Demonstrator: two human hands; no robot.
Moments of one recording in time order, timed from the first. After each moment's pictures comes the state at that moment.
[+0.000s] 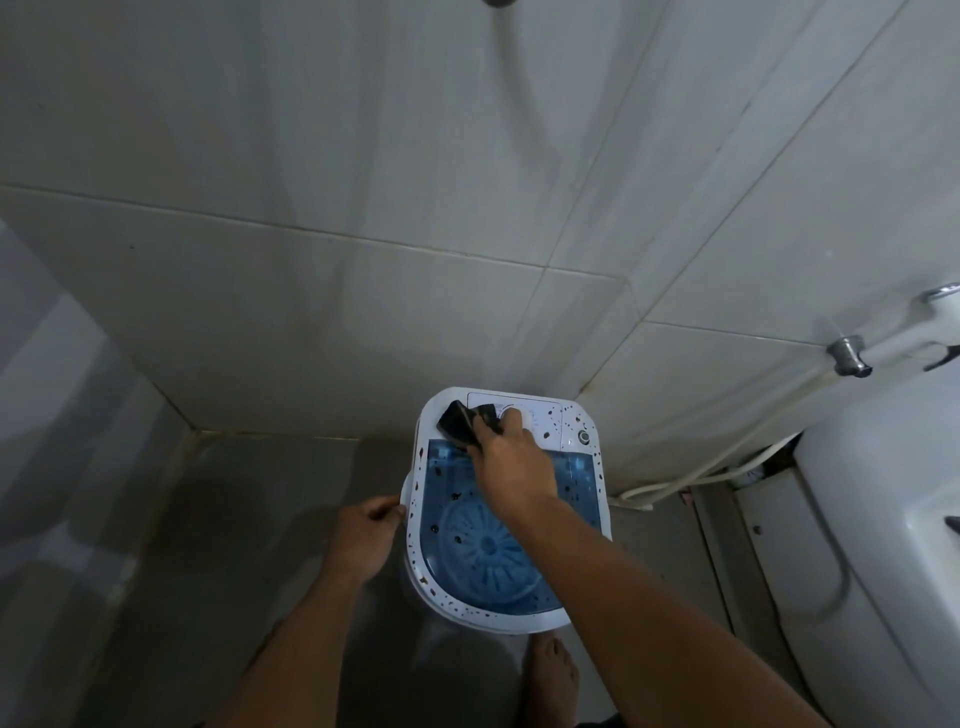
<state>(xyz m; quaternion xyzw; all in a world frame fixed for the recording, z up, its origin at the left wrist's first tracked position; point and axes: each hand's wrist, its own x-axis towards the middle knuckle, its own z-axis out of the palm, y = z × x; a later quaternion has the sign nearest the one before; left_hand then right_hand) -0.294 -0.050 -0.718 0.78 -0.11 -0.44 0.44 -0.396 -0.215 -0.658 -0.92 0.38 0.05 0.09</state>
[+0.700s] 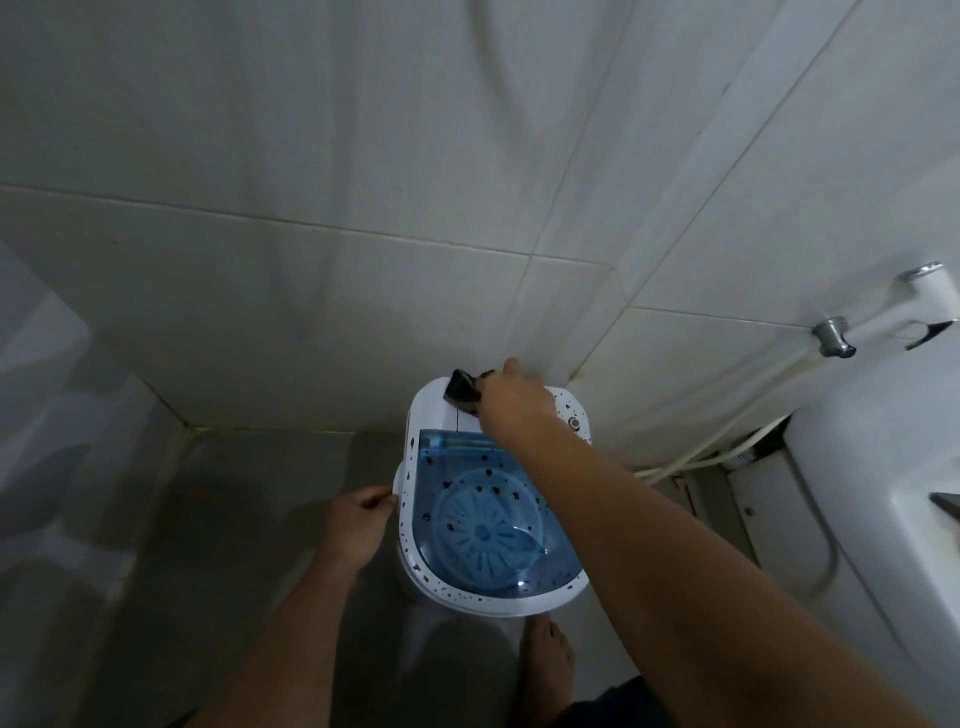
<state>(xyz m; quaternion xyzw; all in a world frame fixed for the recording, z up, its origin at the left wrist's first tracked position) -0.296 -0.052 -0.712 0.78 -0.09 -0.43 0.44 -0.361 -0.263 -0.622 -0.90 0.40 0.17 0.05</state>
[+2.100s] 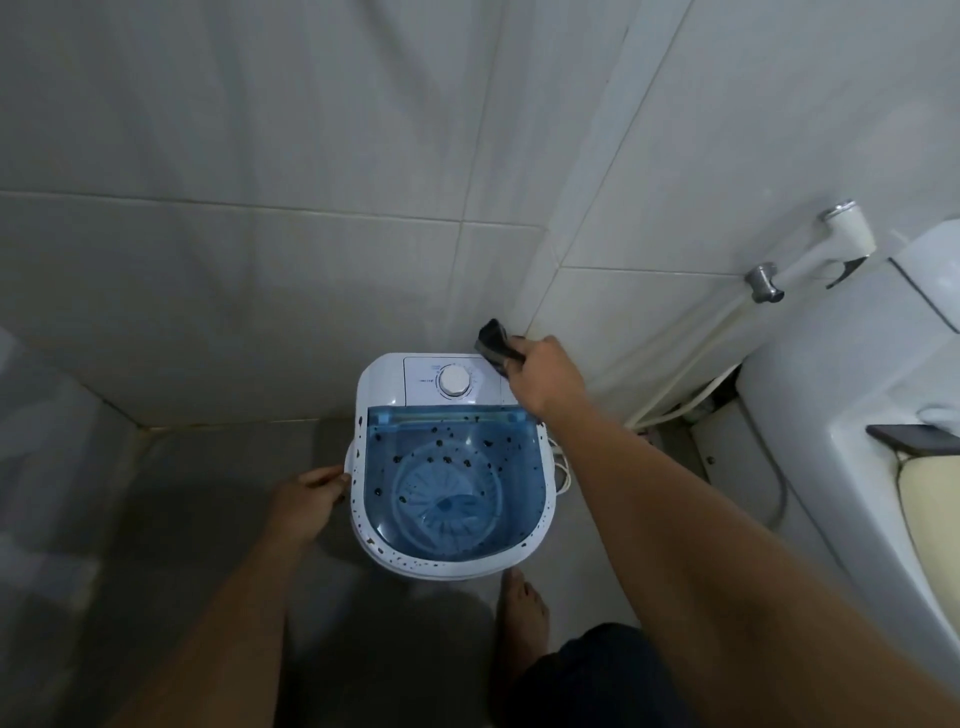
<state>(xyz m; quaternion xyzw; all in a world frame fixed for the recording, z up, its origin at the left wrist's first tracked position) -0.295 -0.053 -0.705 0.79 -0.05 -0.46 0.41 -0.456 -0.330 -0.642 -0.84 0.50 -0.02 0.21</state>
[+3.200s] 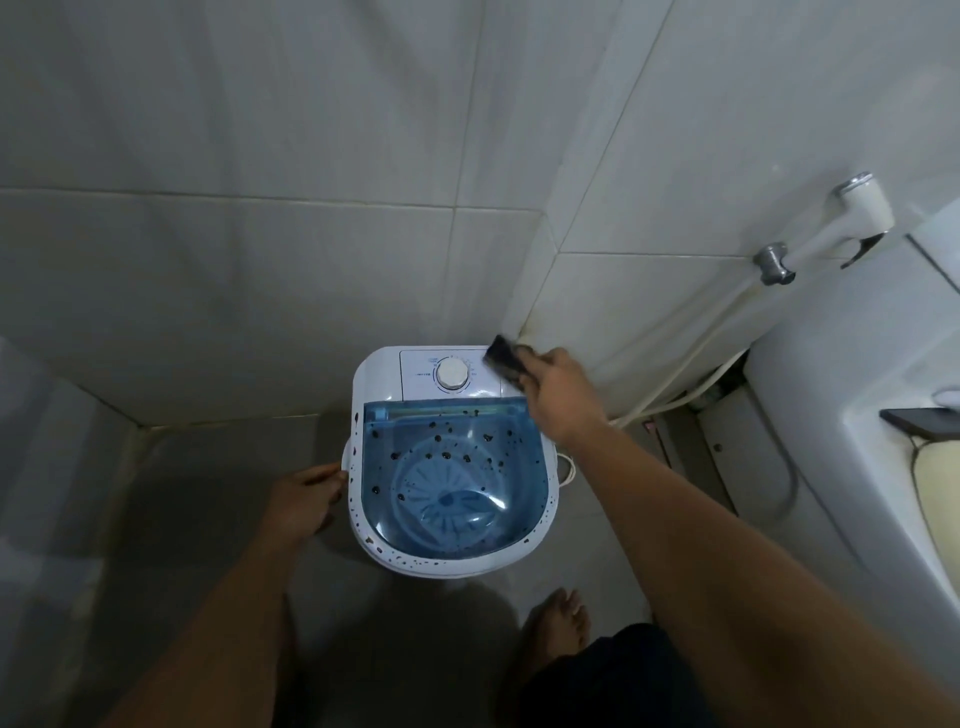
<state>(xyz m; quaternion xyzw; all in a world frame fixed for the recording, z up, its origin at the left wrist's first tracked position) -0.297 -0.059 -0.707 0.77 -0.01 -0.45 0.45 -0.499 -0.327 -0.676 -0.89 0.43 -0.04 0.14</state>
